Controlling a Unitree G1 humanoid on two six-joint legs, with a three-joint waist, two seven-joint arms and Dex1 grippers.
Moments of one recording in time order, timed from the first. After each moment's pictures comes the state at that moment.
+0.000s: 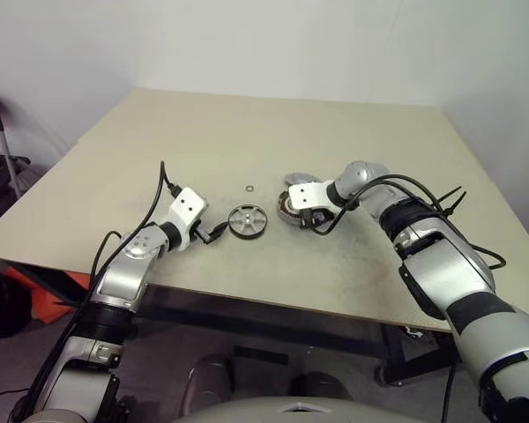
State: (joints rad) left arm -0.35 0.41 -0.09 0.14 -0.04 0.24 -0.62; right arm -1.11 -0.40 0.54 1.10 -0.44 -0.25 1.15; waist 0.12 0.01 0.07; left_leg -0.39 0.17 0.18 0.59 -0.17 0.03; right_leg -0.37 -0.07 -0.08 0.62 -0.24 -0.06
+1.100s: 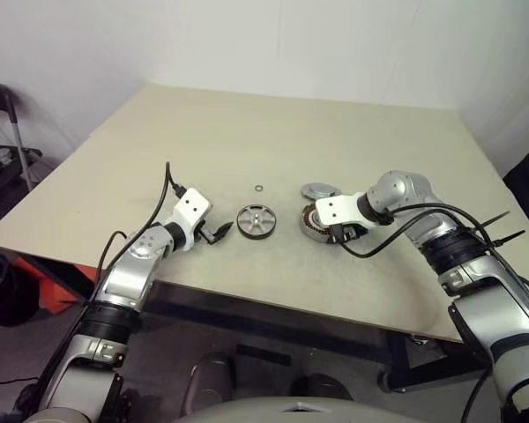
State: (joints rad) left arm -0.36 0.39 -0.11 0.15 -0.03 0.24 -0.61; right arm -0.78 -0.65 0.46 0.42 -0.40 0.03 1.35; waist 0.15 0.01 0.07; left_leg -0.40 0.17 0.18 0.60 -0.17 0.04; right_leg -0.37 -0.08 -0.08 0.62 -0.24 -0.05
